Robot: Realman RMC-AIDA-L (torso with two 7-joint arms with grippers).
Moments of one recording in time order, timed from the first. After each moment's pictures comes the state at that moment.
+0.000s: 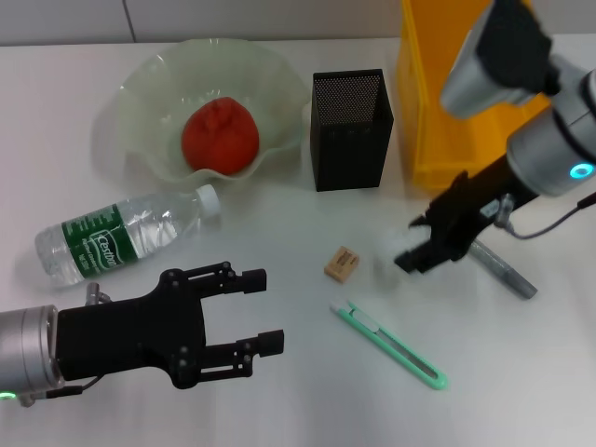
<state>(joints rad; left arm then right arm) -0.32 -2.07 1.02 0.50 1.68 1.73 -1.07 0.68 2.08 -1.33 -1.18 -2.46 -1.57 2.24</state>
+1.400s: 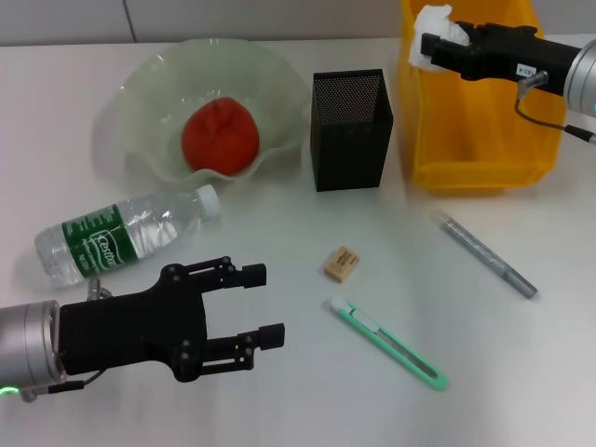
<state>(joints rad) -0.33 -2.07 1.01 0.49 1.68 1.71 -1.07 0.51 2.09 -1.13 -0.85 -1.66 -0.80 1.71</state>
